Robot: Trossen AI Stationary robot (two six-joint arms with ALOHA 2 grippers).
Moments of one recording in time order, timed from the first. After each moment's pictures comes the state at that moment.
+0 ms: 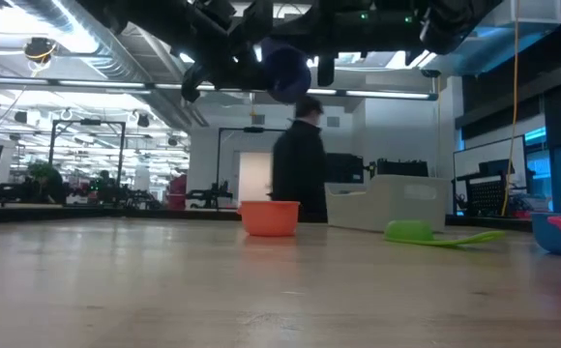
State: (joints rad) left arm -0.07 1.45 0.80 0.43 -0.79 -0.52; right arm -0.21 1.56 0.93 0.67 -0.12 0.28
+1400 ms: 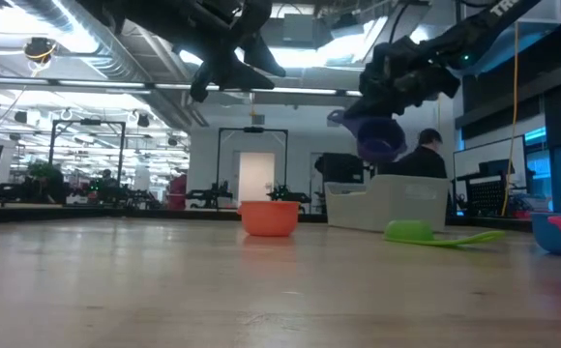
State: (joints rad) left arm -0.07 1.45 0.80 0.43 -0.66 -0.52; right arm -0.75 1.45 0.93 -0.16 -0.84 0.20
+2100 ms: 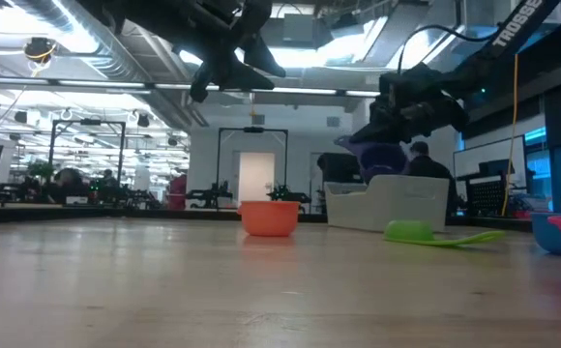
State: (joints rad) left arm -0.07 1.45 0.80 0.43 -0.66 -0.52; right arm -0.83 1.51 0.71 0.24 -0.91 0.42
